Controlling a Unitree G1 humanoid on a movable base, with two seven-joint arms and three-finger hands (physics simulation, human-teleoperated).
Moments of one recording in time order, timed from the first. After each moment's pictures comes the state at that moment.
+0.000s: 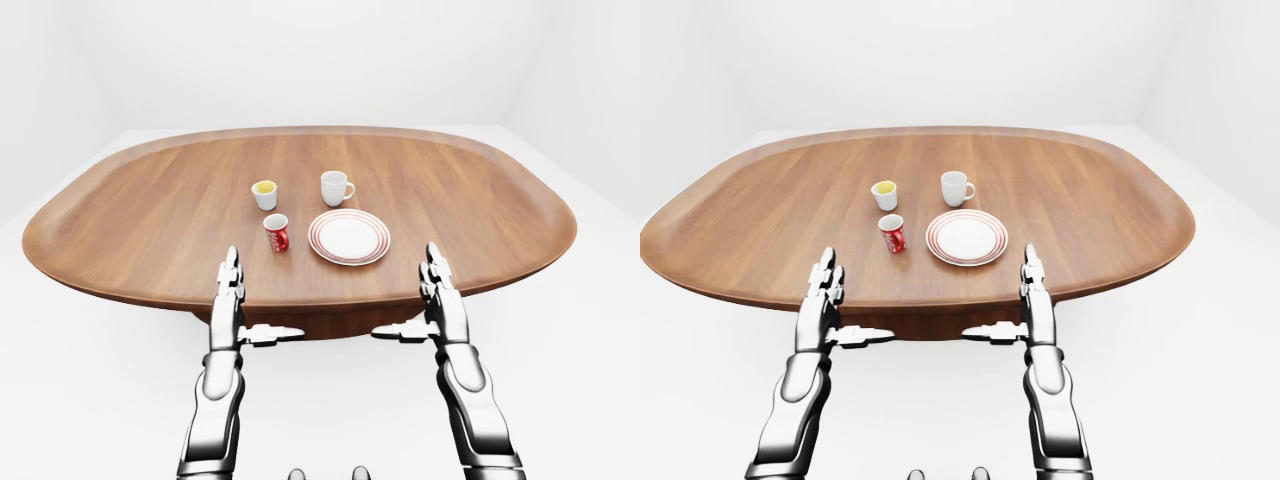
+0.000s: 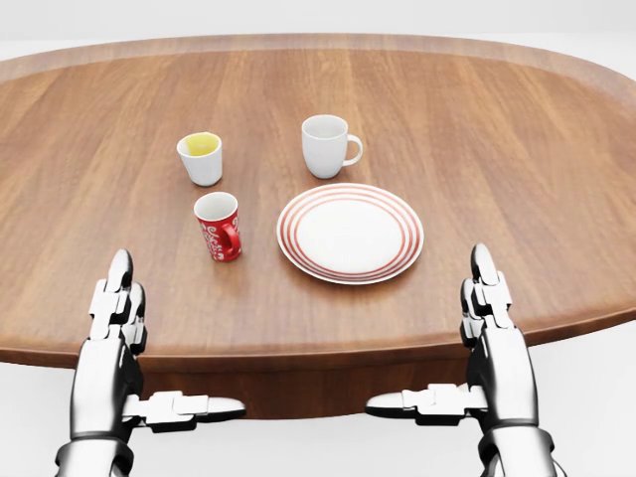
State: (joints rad) left arm 0.03 0.01 0.03 -0.03 0.06 -0.07 0.03; right arm 0.05 -0.01 -0.04 -0.11 -0.03 0.03 -0.01
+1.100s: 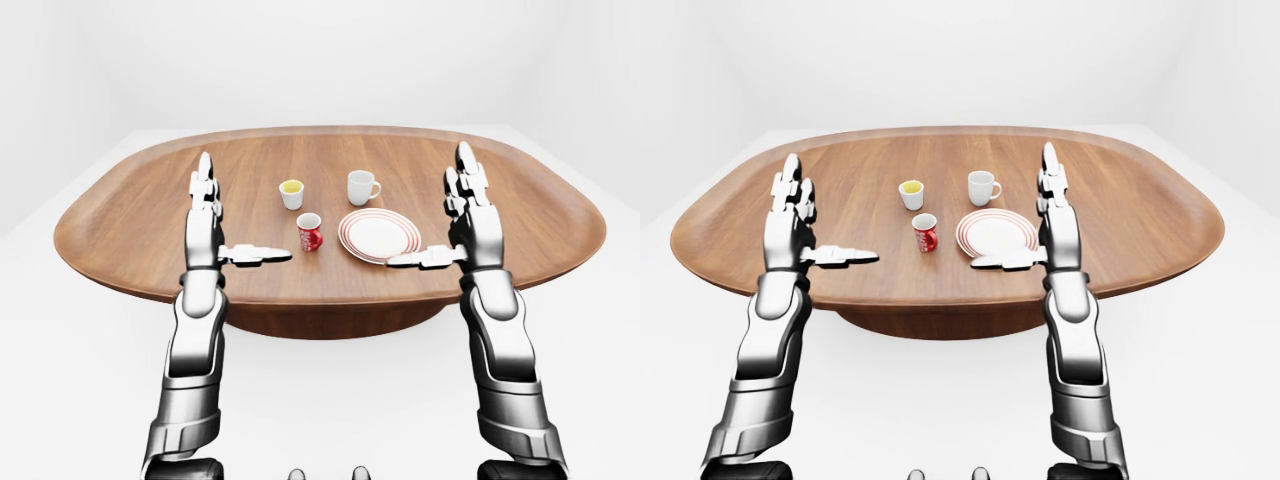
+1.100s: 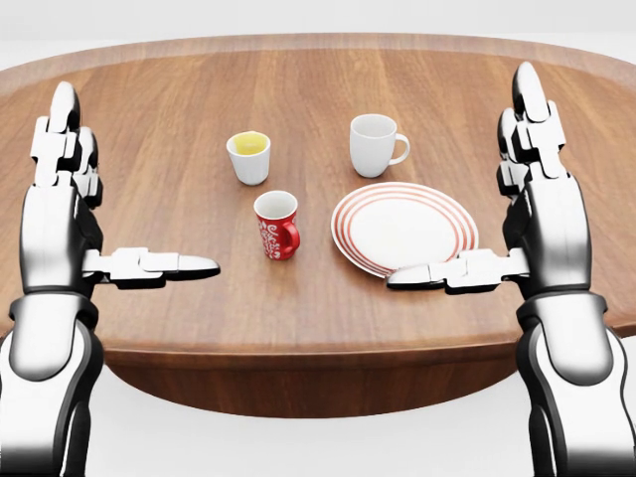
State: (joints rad) left arm -0.38 0.13 0.11 -0.05 0.07 0.09 0.06; right arm -0.31 -0.15 -0.13 -0.19 -0.05 0.09 0.05
